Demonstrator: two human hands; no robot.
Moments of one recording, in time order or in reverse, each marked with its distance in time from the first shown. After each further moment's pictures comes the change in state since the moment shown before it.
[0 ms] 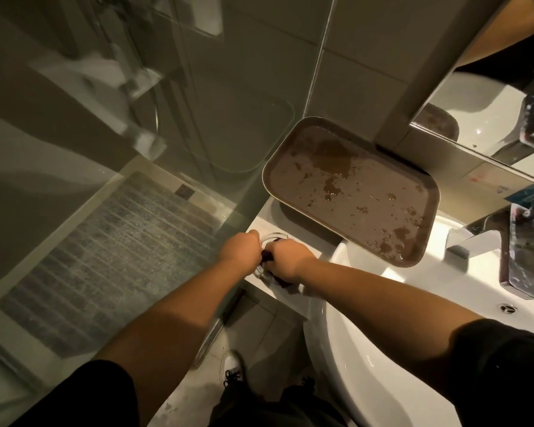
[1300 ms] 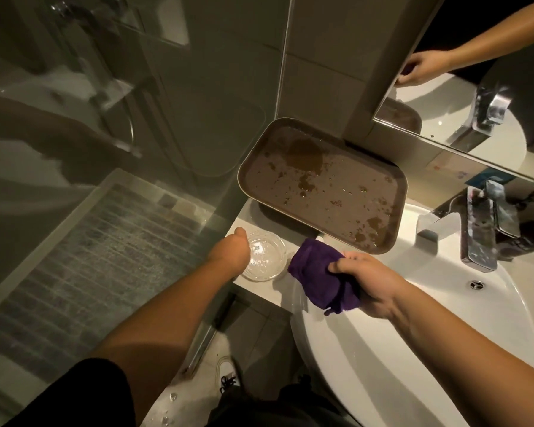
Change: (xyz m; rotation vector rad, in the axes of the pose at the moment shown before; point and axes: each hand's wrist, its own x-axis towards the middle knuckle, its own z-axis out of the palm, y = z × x) left_hand -0.003 0.021 0.001 -0.010 -0.050 -0.043; right_hand -0.154 0.076 -0.030 1.510 0.075 0.420
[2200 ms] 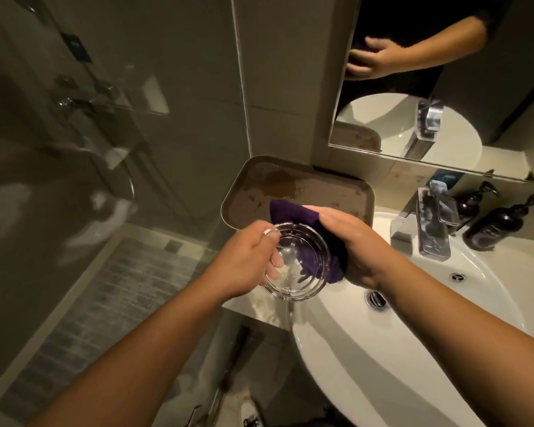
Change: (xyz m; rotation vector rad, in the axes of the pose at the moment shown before) left_hand -0.146 0.080 -0.126 -0.788 0.069 0.424; right_hand -0.063 -0.058 -0.003 0.092 -0.287 -0.637
